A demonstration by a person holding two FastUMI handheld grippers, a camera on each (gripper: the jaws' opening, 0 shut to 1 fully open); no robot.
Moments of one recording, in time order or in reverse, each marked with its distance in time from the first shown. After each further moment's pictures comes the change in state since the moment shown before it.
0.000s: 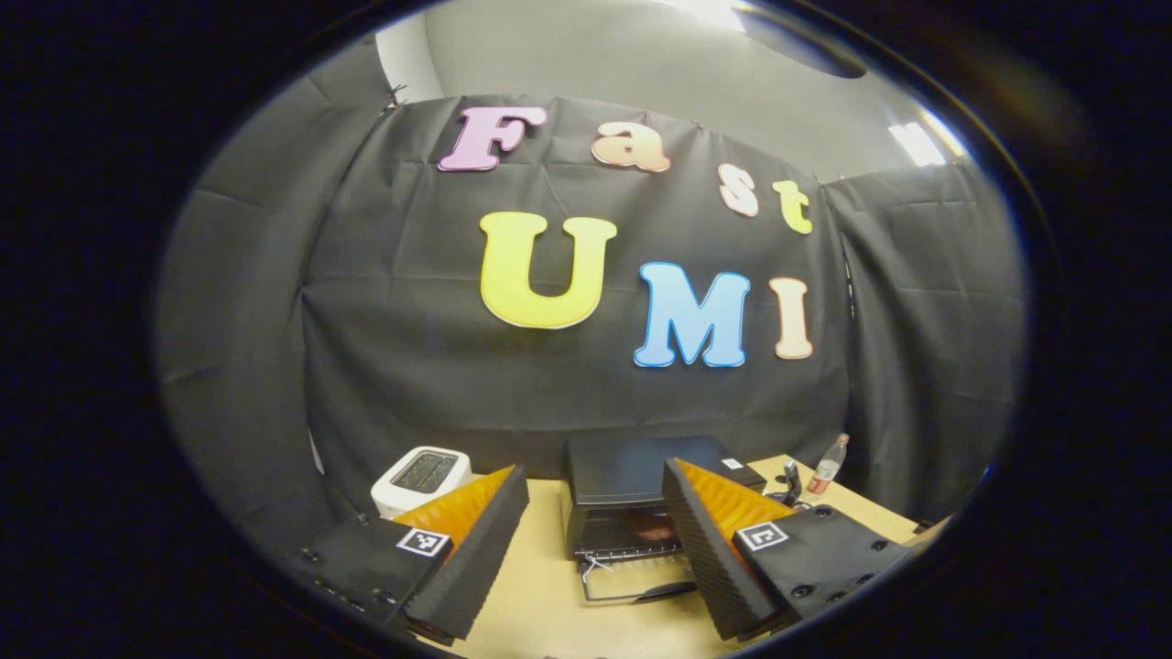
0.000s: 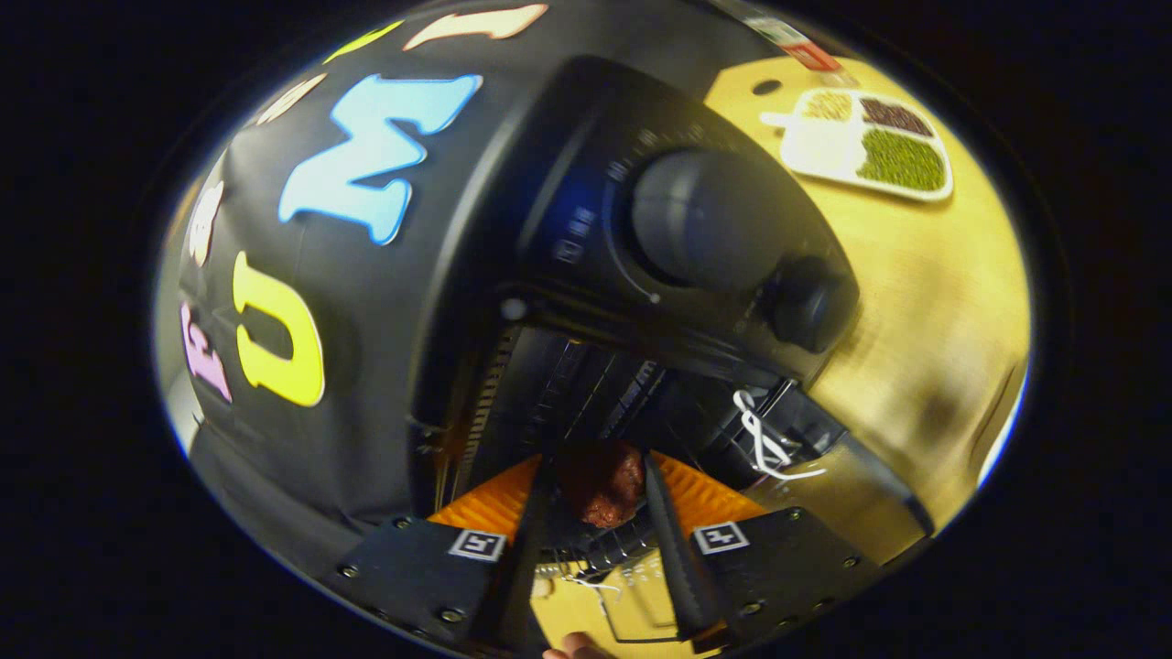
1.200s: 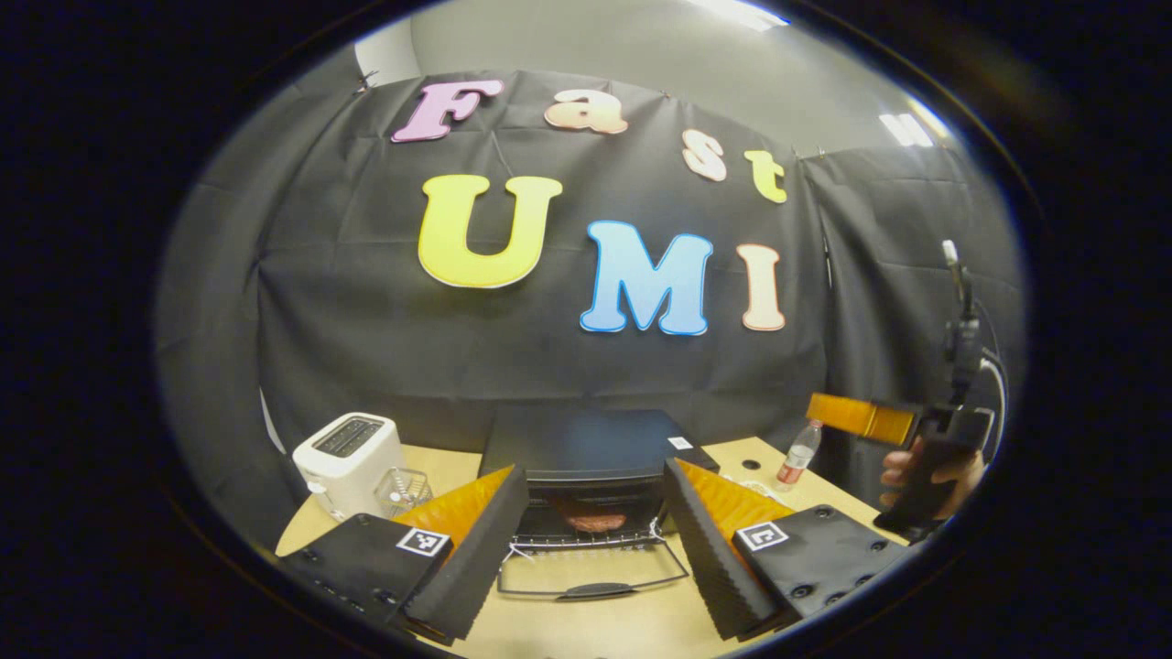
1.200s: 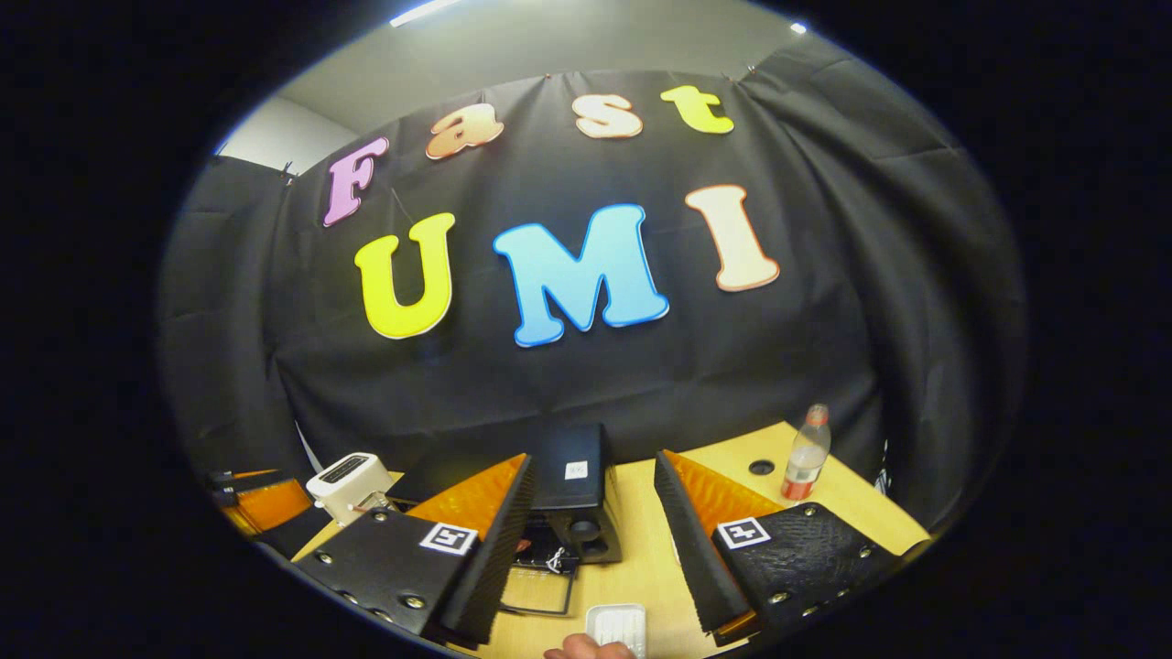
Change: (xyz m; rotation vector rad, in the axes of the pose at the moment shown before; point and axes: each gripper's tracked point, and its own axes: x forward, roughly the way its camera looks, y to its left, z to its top) left arm 0.048 -0.121 -0.059 -0.002 0.071 -0.056; right arm -0.274 0.081 0.179 -0.894 -0.447 -0.019
